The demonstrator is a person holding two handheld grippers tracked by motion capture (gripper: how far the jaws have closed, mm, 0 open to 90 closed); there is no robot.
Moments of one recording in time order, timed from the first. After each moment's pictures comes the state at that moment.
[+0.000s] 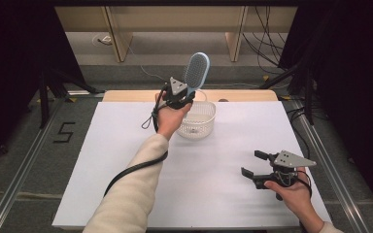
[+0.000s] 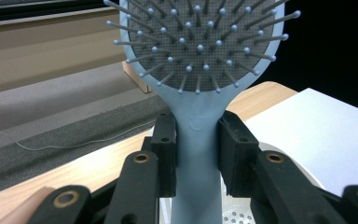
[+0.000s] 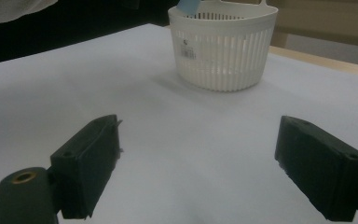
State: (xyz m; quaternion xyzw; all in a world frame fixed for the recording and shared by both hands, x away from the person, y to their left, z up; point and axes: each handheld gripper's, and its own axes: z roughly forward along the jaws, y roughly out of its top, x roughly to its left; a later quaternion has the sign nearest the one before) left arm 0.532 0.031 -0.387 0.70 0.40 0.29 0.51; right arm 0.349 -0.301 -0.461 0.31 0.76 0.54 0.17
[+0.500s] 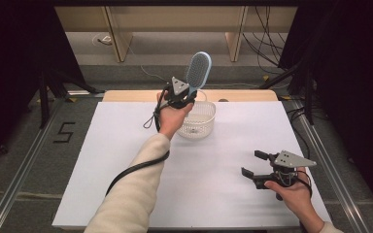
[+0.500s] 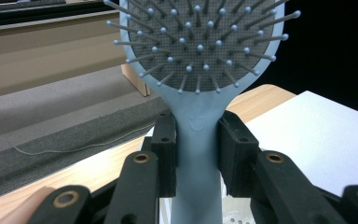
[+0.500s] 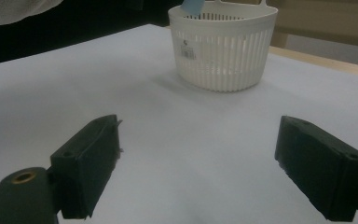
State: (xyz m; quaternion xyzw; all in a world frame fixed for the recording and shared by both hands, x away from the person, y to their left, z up) left arm 0.534 0.027 -0.388 0.70 0.39 0.30 0.51; right arm 0.349 -0.301 -0.461 0.31 0.76 0.54 0.17
